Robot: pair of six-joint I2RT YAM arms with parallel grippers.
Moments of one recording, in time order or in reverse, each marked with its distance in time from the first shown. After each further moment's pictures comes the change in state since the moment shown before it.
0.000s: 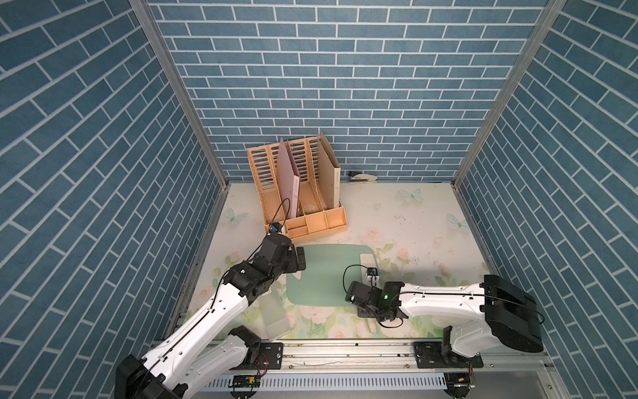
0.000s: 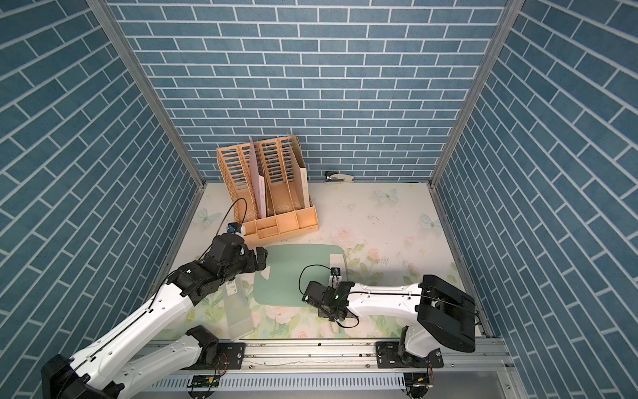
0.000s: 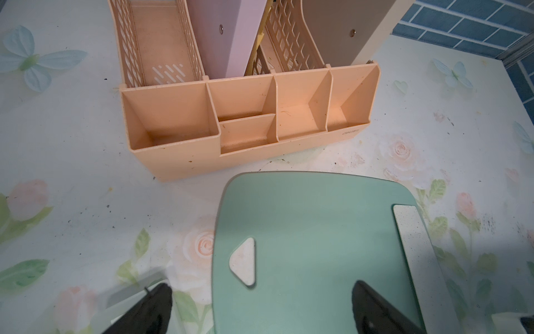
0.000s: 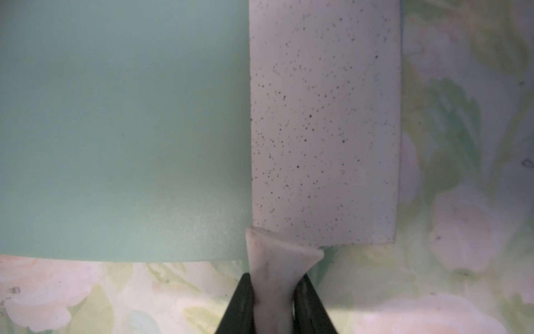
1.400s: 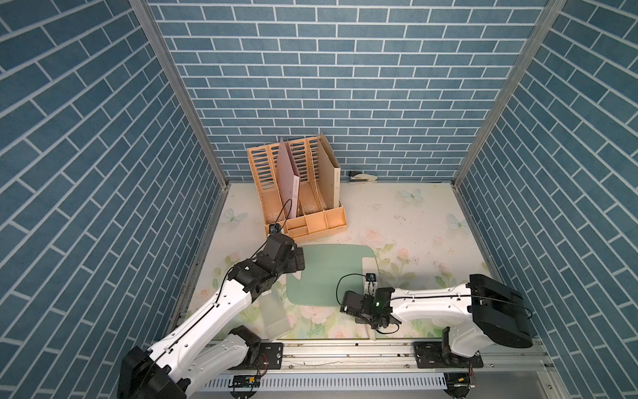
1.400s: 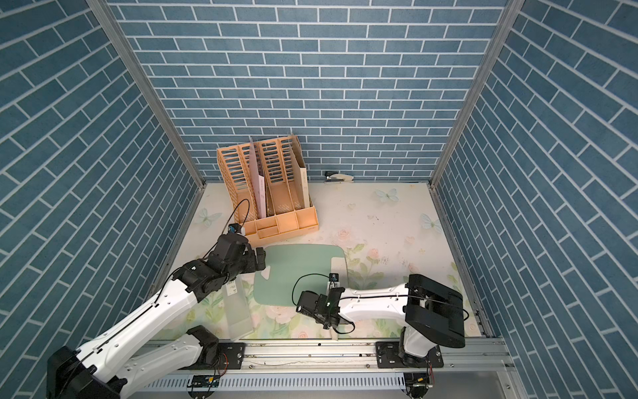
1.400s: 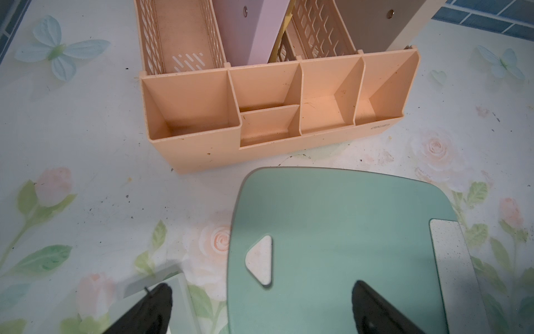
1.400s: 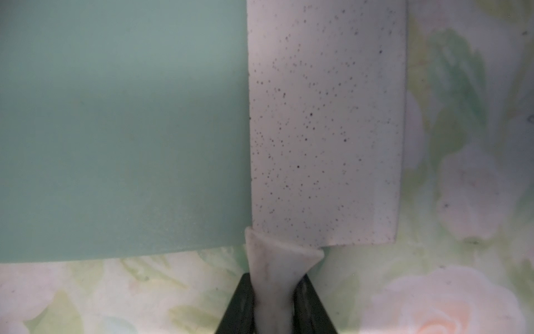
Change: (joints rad) left arm -0.001 0.045 0.000 -0.022 -0.053 -0.018; right arm 0.074 0.078 0.031 -0.050 0.042 0.101
